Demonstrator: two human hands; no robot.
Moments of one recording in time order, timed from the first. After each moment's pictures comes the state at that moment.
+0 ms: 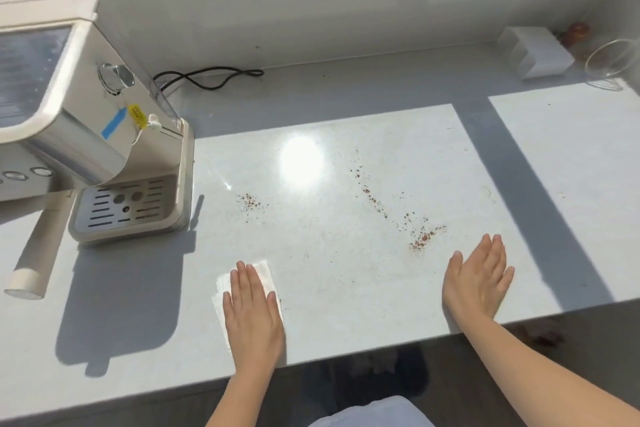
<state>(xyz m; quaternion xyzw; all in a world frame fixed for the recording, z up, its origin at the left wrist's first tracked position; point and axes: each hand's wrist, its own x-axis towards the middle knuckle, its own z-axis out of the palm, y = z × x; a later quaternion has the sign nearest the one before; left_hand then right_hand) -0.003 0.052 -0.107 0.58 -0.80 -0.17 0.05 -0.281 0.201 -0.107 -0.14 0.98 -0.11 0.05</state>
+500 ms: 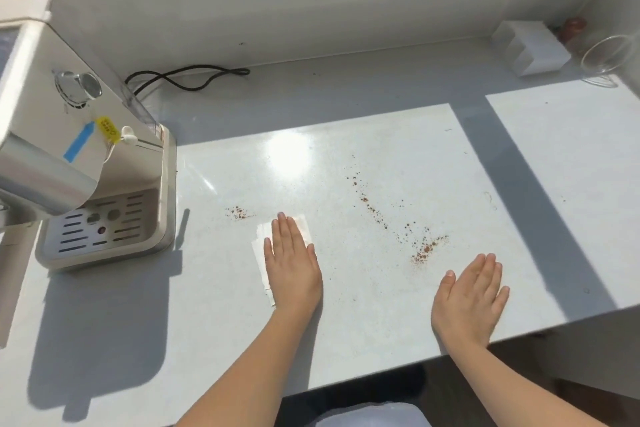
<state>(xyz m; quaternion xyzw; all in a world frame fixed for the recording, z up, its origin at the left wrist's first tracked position) -0.110 0.000 -0.105 0.51 -0.84 -0.18 0.05 -0.256 0.192 -0.116 -0.12 0.99 -0.06 0.04</state>
